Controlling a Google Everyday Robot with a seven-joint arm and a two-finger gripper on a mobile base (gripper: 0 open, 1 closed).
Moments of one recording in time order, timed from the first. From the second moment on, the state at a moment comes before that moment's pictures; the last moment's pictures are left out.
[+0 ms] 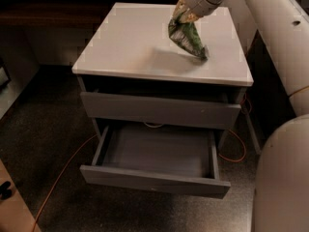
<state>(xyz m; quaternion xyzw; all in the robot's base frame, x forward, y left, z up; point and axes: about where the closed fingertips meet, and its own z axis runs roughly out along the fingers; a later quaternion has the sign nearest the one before) 0.783 -0.114 0.976 -0.88 0.22 -0.30 0.29</state>
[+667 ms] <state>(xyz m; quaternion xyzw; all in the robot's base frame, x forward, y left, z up) 0.805 -0.093 0.942 -0.89 0.21 -0.26 0.31</state>
